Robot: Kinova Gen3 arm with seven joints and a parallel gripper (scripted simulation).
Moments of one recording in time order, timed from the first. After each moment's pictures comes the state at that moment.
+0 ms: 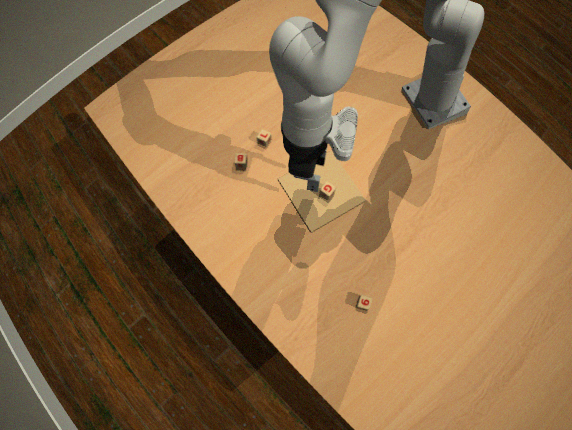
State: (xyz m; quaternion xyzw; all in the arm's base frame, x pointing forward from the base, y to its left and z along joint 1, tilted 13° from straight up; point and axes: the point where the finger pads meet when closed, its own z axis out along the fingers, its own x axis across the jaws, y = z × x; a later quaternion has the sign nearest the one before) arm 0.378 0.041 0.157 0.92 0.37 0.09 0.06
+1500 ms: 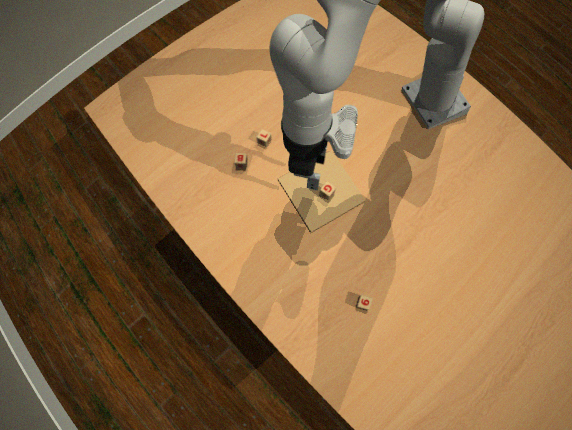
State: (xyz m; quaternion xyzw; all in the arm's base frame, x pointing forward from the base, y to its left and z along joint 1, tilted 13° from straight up) arm 0.376 0.039 0.158 0.92 0.36 0.09 0.06
